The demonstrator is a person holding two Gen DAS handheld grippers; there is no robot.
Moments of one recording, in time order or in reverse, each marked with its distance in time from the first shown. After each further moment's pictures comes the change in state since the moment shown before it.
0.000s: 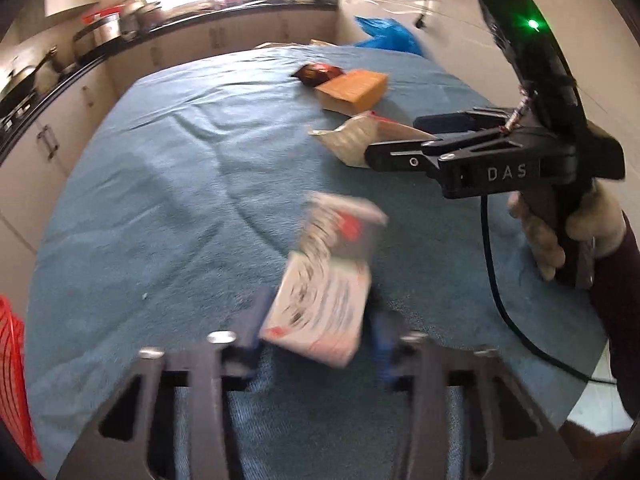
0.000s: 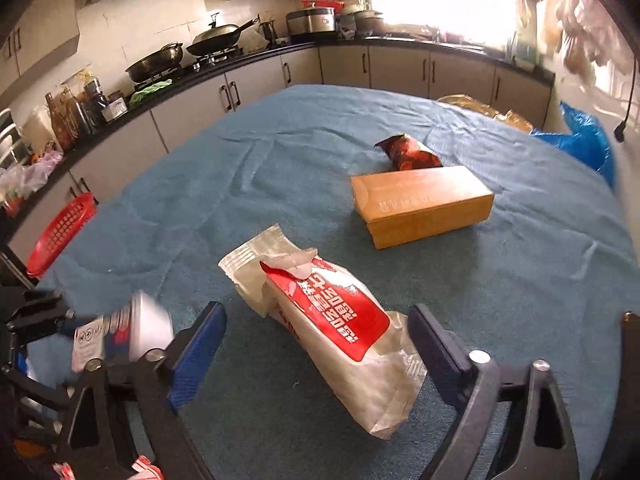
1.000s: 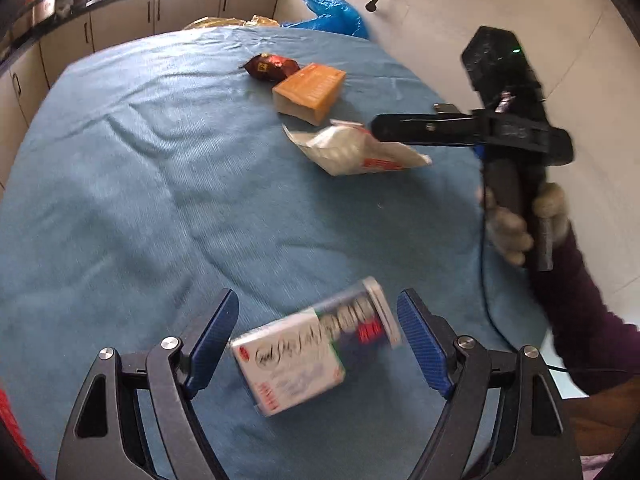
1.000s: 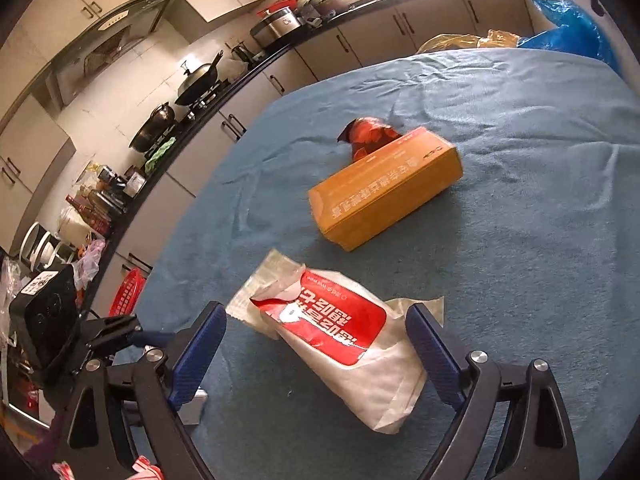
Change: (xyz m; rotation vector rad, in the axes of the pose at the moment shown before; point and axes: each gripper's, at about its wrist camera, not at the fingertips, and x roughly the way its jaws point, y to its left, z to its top) left arm 0.016 0.025 0.039 0.055 0.134 -0.318; right arm -0.003 -0.065 0.003 0.342 0.038 0.280
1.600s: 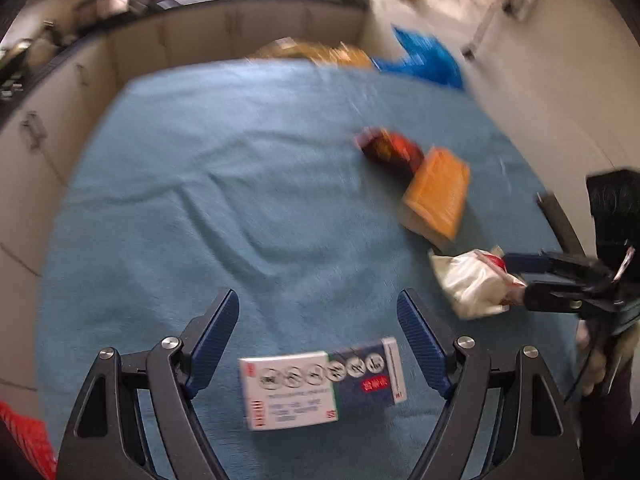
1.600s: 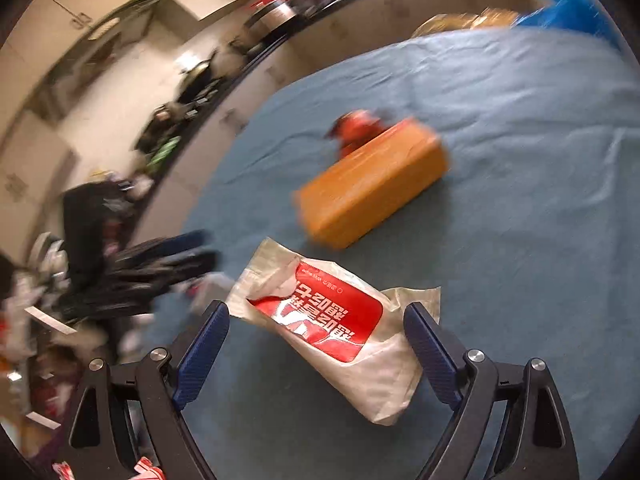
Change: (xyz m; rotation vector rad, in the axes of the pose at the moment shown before) left arm 0.029 0.061 0.103 -0.140 -0.066 0.218; right arm -0.009 -0.016 0.008 0.061 0.056 0.084
